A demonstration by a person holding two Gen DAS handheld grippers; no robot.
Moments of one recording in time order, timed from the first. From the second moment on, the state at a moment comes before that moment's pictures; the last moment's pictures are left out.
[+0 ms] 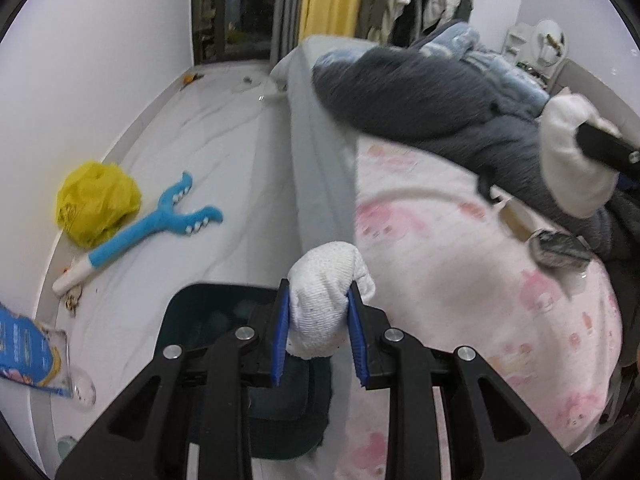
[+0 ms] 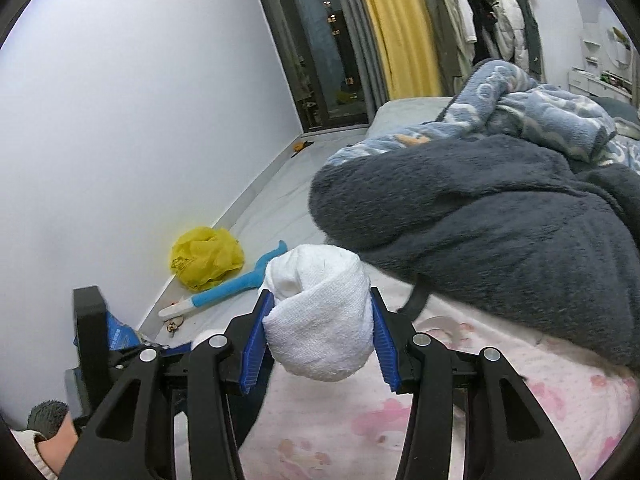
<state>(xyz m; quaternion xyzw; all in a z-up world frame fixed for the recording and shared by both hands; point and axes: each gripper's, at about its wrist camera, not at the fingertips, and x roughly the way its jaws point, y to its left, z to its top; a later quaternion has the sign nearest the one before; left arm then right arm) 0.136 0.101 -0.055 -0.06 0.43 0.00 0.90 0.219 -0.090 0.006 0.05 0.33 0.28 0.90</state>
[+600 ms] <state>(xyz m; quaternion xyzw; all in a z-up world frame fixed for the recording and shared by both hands) 0.125 0.175 -0.121 -0.12 0.52 0.04 0.85 0.197 -0.001 -0.016 0.00 0.36 0.33 0.87</state>
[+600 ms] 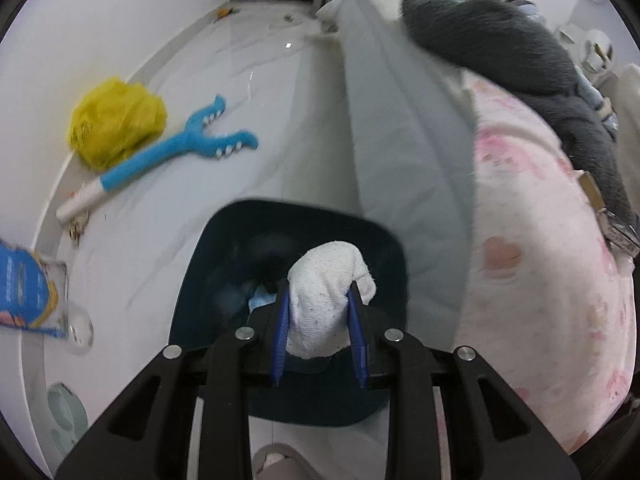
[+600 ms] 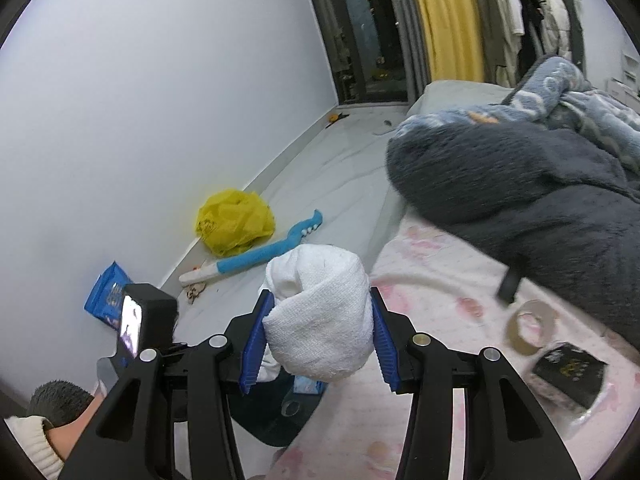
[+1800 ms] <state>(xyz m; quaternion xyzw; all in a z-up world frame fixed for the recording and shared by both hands) 0.088 0.267 -0.116 -0.15 0.50 0.06 0.85 0.213 0.138 -0.128 -0.07 0.49 0.33 0.80</state>
